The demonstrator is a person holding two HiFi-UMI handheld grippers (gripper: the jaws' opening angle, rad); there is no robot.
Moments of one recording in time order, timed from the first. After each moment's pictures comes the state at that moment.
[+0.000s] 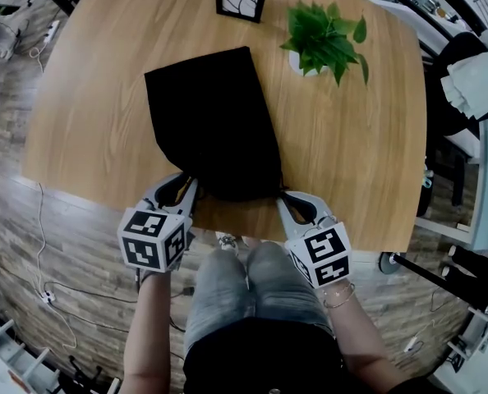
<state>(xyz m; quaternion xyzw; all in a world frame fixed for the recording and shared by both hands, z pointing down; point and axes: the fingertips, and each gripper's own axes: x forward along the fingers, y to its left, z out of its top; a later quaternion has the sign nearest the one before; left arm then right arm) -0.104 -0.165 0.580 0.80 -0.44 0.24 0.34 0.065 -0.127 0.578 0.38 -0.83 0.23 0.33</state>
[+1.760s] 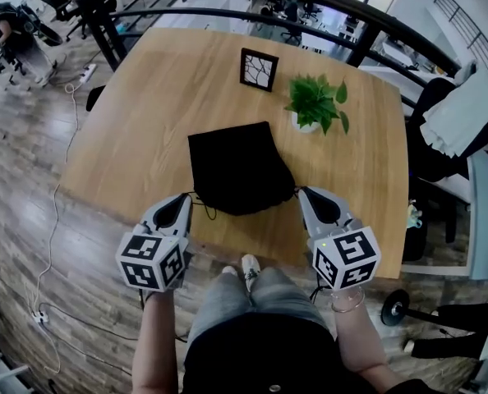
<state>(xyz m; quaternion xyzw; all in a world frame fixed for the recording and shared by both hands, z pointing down) -0.152 -0.138 0.444 0.80 -0.53 0.14 0.24 0.069 -0.159 0.404 0.46 -0.87 0.11 0.18</state>
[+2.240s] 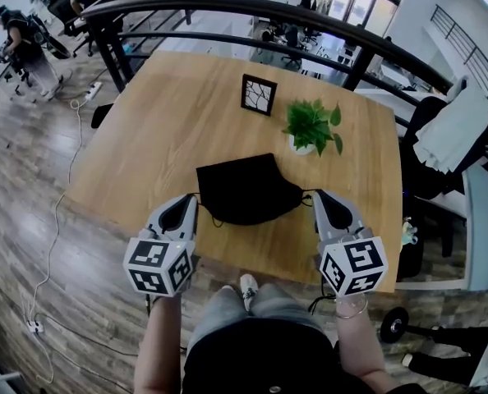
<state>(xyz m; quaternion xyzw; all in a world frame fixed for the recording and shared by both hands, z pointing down) -0.143 -0.152 0.394 0.81 -0.55 0.09 0.17 0.096 -0.169 0.352 0.50 -0.85 0.06 0.14</state>
